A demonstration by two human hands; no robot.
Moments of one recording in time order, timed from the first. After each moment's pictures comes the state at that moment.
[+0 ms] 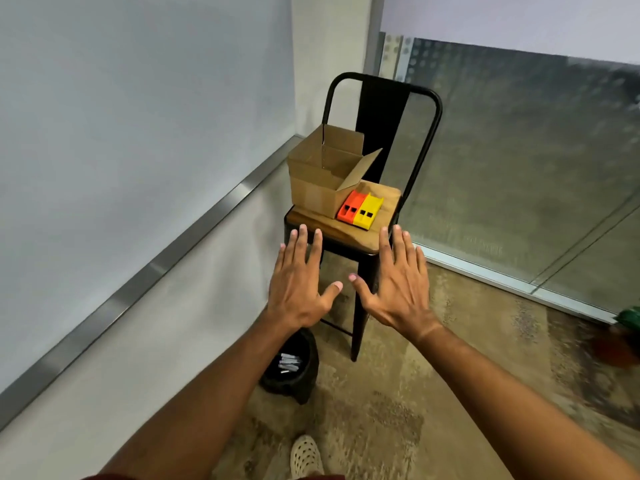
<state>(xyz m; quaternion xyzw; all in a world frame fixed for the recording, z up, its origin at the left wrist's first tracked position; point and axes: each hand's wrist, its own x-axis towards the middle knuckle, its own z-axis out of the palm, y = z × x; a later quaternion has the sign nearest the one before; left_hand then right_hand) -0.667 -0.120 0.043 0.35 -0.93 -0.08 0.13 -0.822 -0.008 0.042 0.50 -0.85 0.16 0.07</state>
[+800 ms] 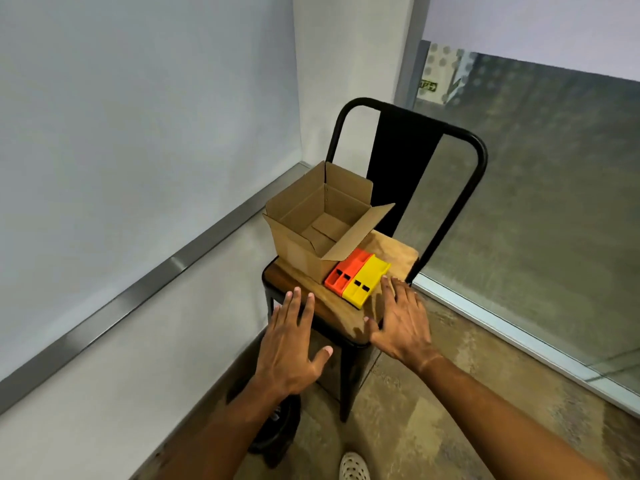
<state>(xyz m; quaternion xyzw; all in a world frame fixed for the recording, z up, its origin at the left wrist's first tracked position) -0.824 -0.214 -0.017 0.44 -0.89 -0.12 0.04 -1.045 -0.165 -0.027 0.57 -0.82 0.08 -0.05</state>
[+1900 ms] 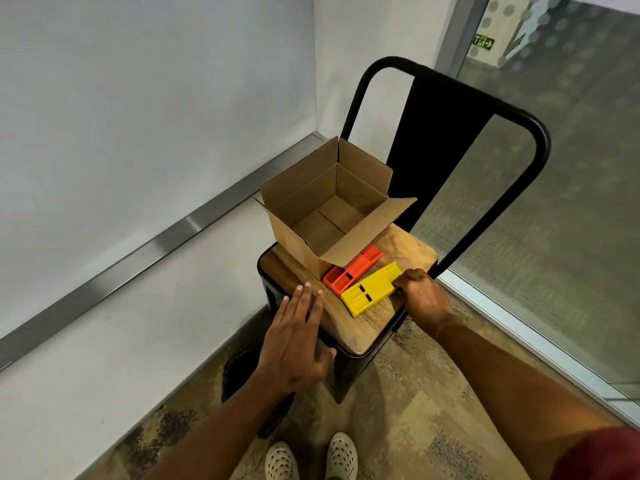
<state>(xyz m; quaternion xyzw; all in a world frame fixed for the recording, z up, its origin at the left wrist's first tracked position) -0.873 -0.238 -0.042 0.46 -0.88 -0.11 0.01 -1.147 -0.243 -0.076 0.68 -0.73 0.05 -0.10</state>
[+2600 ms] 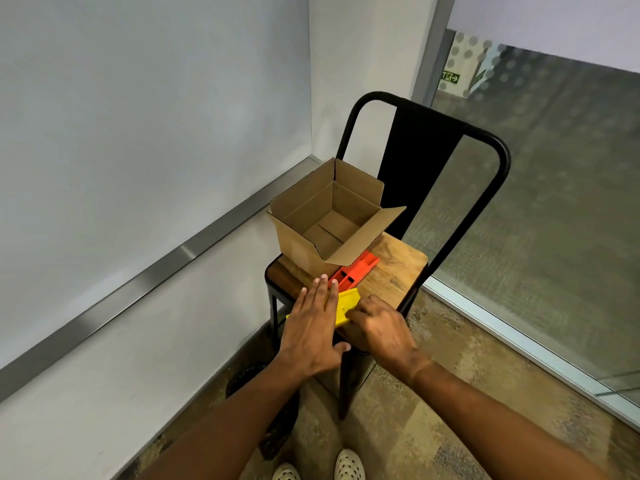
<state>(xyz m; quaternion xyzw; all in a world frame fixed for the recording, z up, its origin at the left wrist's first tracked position) -0.879 -0.239 -0.014 0.43 -0.90 -0.08 0.00 -1.033 -0.188 -0.028 0.75 -0.64 0.13 -0.02</state>
